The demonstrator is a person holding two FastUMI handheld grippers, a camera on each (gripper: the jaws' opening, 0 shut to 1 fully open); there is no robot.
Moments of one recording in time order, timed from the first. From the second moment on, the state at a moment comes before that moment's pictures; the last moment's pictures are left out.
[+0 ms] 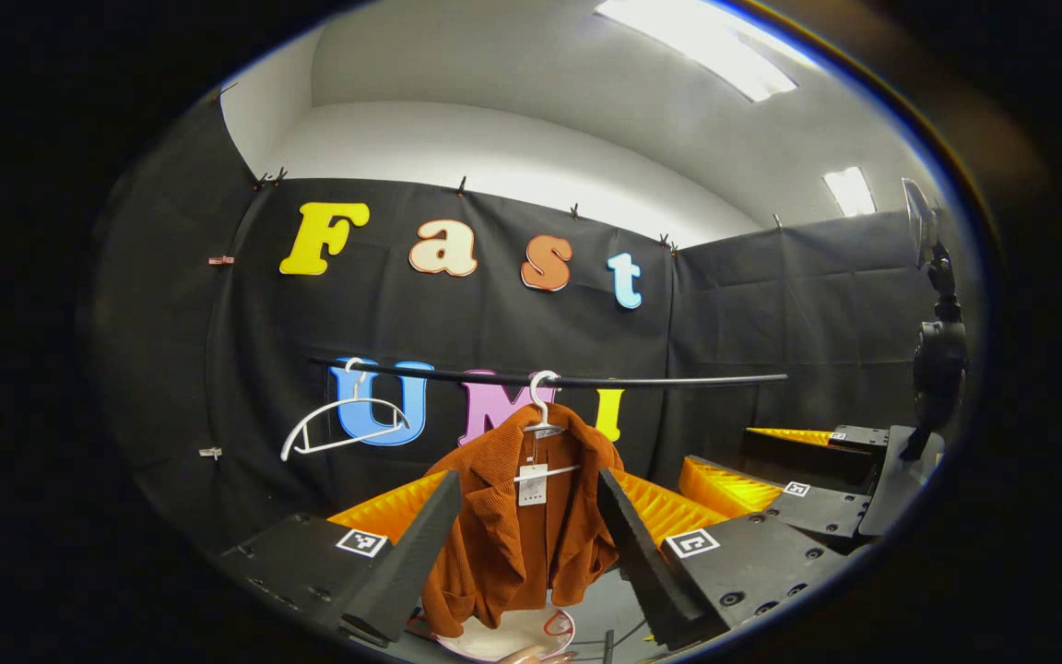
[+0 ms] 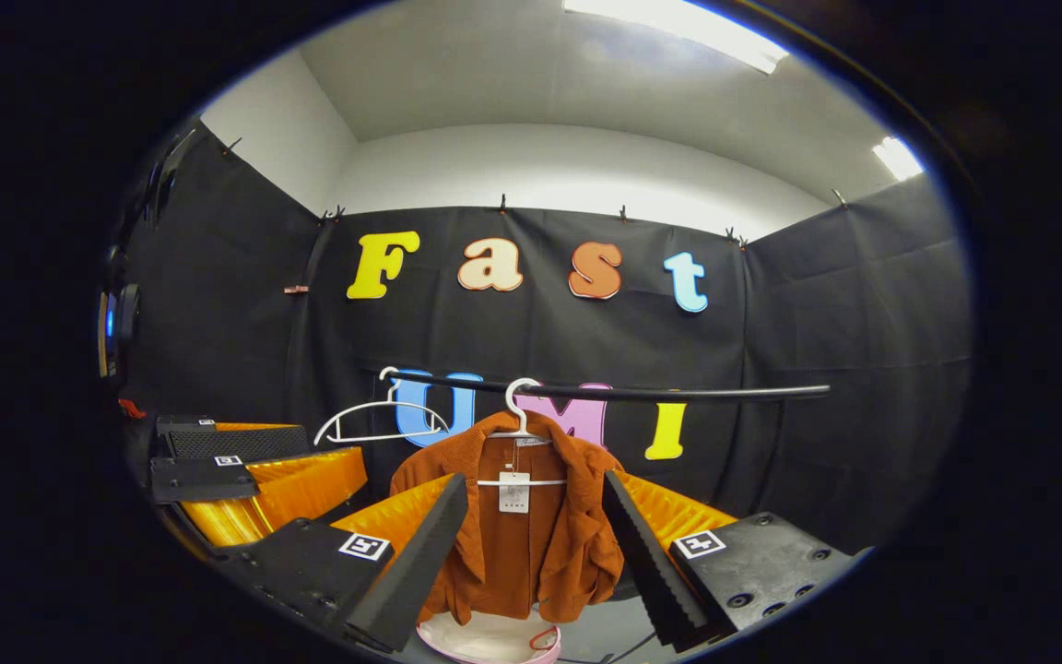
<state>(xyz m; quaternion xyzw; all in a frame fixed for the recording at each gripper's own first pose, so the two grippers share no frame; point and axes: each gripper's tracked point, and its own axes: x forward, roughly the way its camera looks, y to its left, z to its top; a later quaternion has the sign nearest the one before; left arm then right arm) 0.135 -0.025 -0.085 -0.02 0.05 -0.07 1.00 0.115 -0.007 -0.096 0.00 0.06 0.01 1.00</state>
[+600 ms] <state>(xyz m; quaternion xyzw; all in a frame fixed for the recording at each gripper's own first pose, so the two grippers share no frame) 0.261 -0.037 -0.183 -0.04 0.02 0.00 1.00 0.230 -0.050 -0.226 0.01 0.08 0.06 0.99</state>
